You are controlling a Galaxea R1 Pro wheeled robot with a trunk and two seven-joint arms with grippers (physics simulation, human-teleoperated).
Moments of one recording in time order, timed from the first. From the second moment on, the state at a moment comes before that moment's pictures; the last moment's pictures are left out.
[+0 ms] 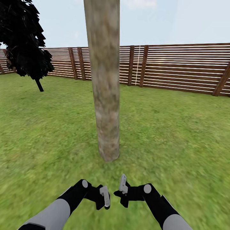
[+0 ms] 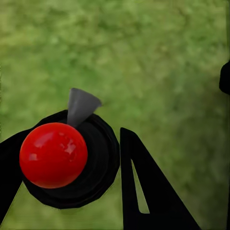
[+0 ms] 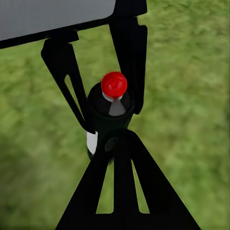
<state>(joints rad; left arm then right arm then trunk) -0.69 -0.10 -0.15 -0.38 -0.78 -0.07 -0.90 -0.53 0.10 0.13 -0.69 0.64 -0.18 0.90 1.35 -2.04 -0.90</state>
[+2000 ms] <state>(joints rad) -0.69 -0.12 -0.15 -0.33 -0.70 -0.15 -0.91 -0.53 0.10 0.13 -0.69 0.64 -0.18 0.90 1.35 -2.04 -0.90</state>
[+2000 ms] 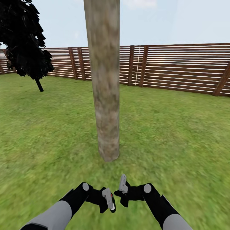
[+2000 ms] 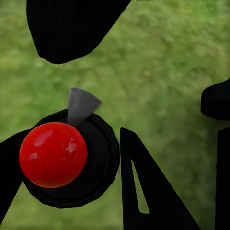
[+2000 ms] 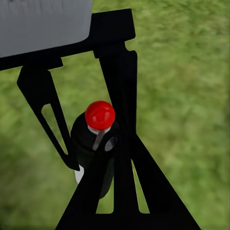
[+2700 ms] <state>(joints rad) -0.69 -0.13 -0.14 -0.33 -0.67 -0.15 -0.91 -0.53 0.10 0.13 -0.69 0.64 -0.18 0.90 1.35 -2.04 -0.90</state>
